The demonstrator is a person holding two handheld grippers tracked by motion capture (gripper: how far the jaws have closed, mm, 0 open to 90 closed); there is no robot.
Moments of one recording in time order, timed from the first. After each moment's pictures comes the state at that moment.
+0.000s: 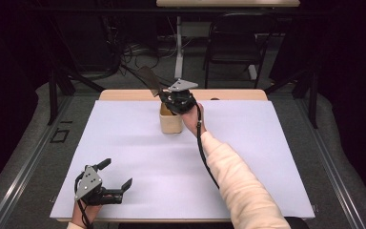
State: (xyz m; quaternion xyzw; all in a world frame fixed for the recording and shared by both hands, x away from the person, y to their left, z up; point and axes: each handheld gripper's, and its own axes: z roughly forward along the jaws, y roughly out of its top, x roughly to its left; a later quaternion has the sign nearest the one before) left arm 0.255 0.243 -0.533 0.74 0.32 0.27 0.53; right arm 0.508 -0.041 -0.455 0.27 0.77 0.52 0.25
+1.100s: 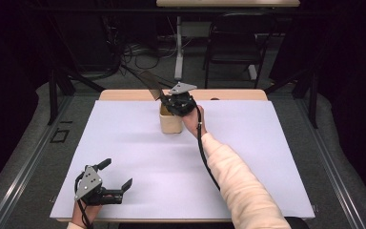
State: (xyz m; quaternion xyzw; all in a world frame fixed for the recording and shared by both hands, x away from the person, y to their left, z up) left arm 0.255 0.243 -0.533 0.74 0.31 0.27 0.53; right arm 0.510 -0.042 -0.467 0.28 0.79 0.50 0.24
